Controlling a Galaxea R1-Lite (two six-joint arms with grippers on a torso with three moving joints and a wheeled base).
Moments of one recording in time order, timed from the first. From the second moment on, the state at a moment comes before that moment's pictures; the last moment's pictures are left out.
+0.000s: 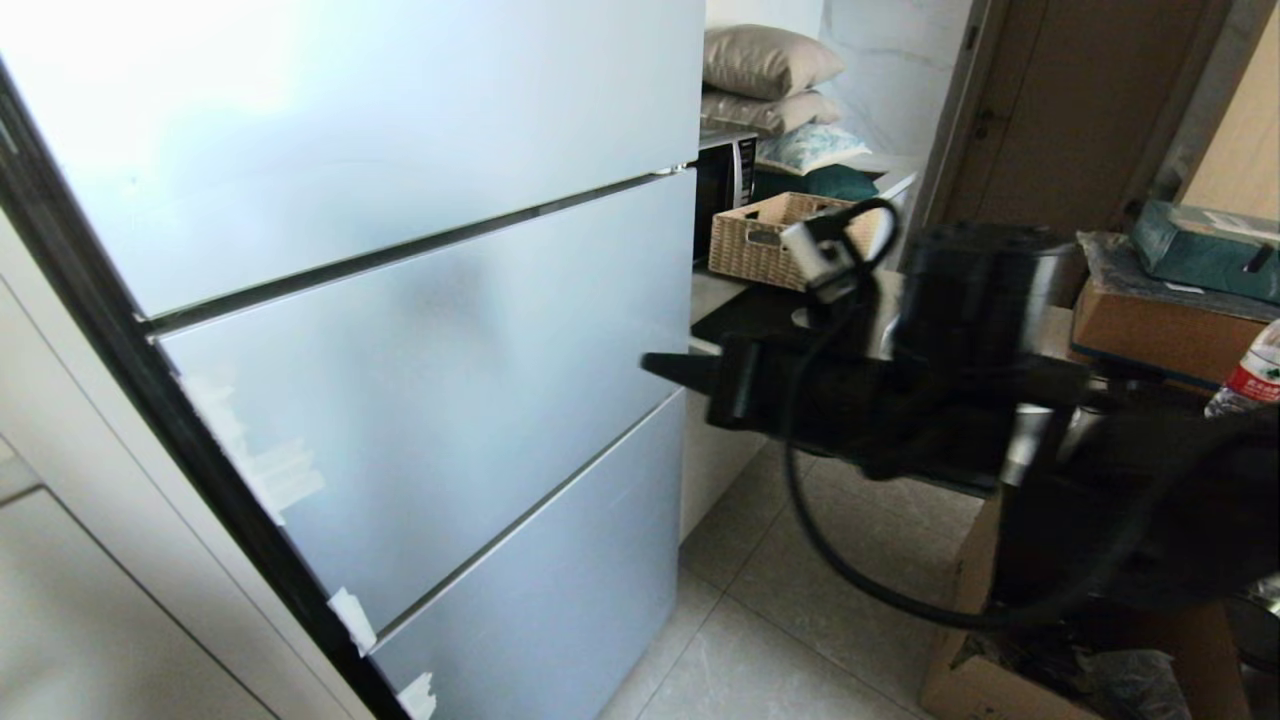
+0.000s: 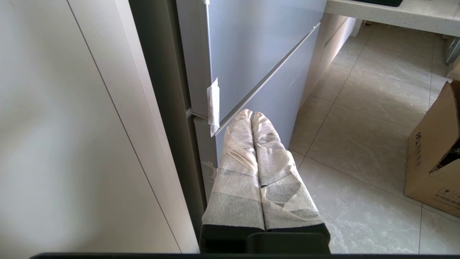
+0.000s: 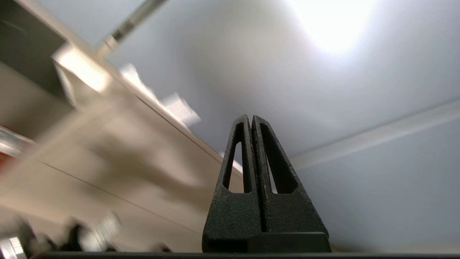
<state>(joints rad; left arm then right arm) -0.01 0.00 0.00 0.00 0.00 0.00 0.70 1.72 -1.03 -0.67 0.25 0.49</state>
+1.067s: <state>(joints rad) -0.01 0.00 0.00 0.00 0.00 0.00 0.02 0.15 -0.01 -0.05 0.07 -0.04</state>
